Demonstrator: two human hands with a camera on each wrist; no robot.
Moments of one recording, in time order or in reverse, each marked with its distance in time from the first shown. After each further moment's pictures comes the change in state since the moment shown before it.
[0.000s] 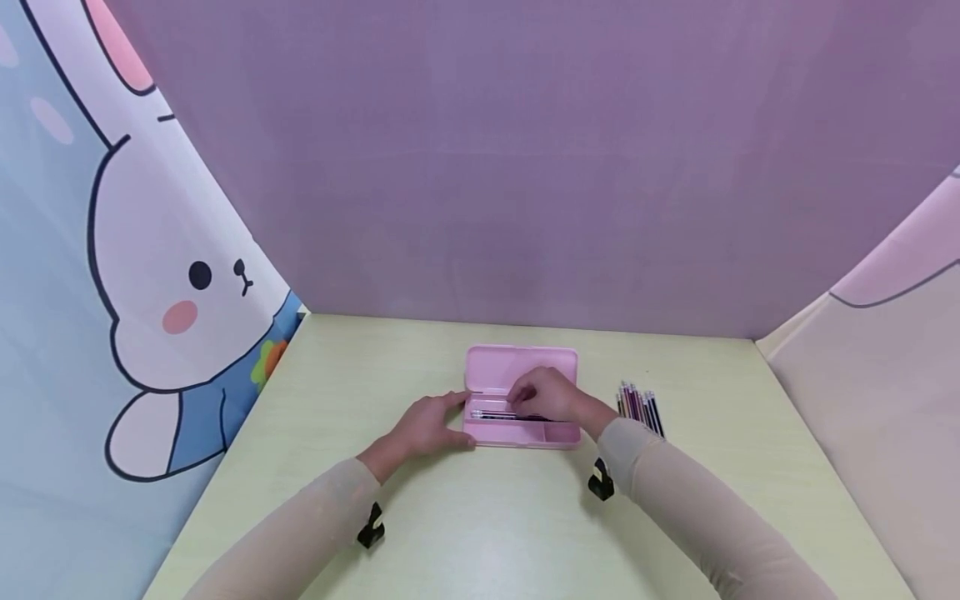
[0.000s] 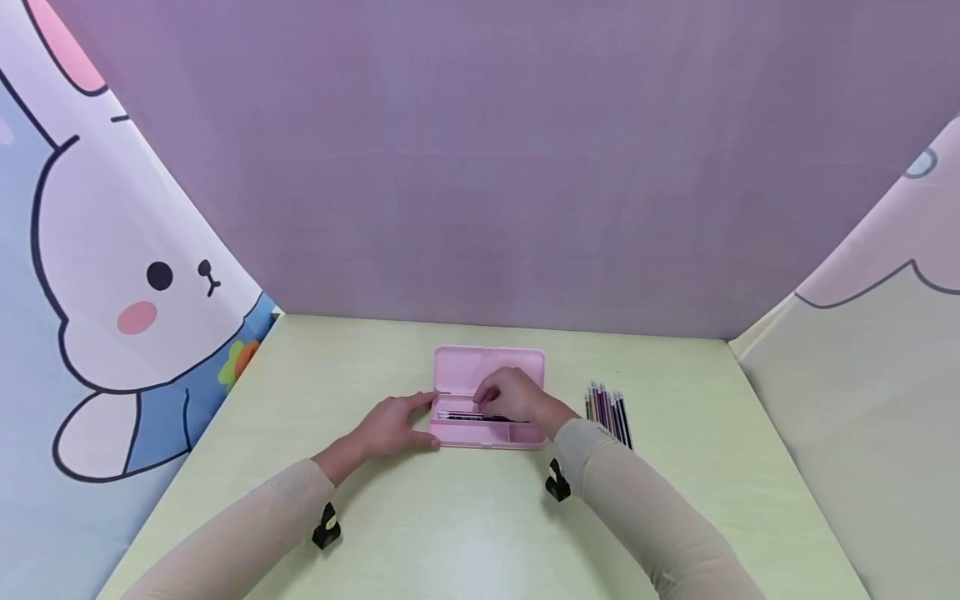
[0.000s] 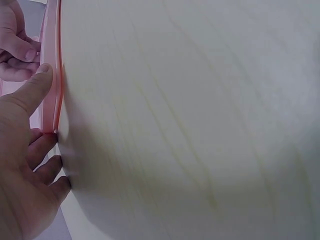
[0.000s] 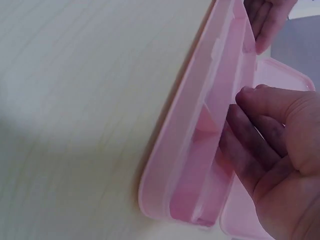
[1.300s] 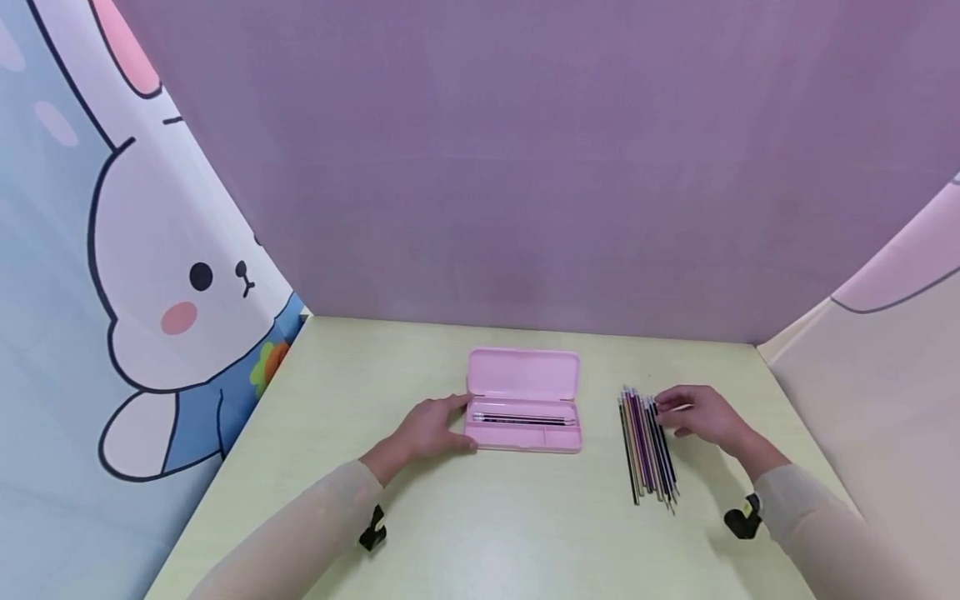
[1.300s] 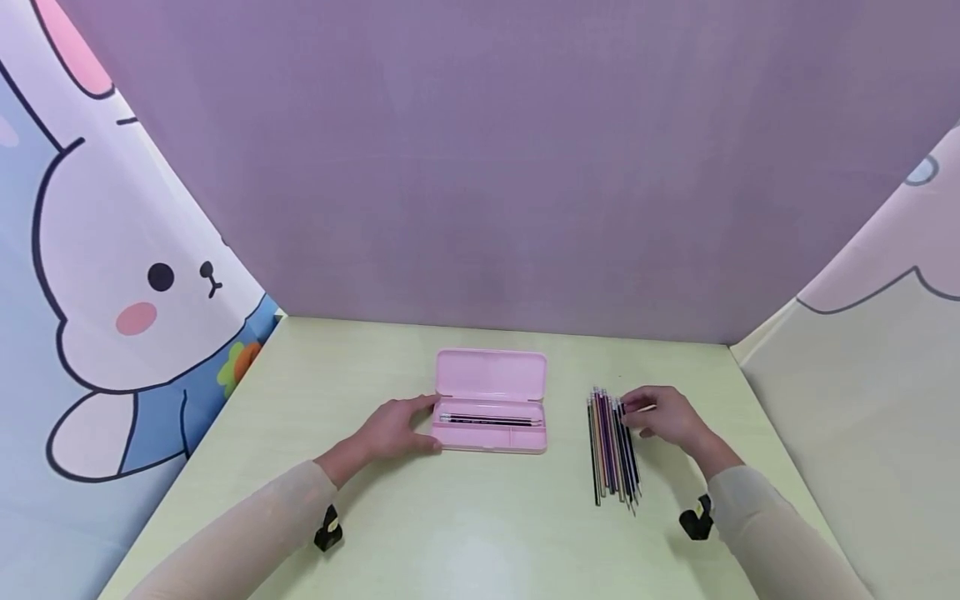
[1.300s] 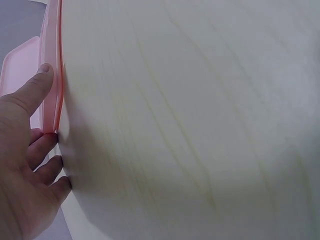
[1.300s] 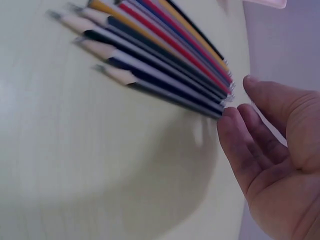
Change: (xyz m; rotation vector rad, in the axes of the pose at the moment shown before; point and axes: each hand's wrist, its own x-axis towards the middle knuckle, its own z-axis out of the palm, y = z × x) left_hand 0.010 0.010 0.002 0.004 0.023 -0.009; right_hand -0.157 0.127 -0.114 0.251 0.170 0.377
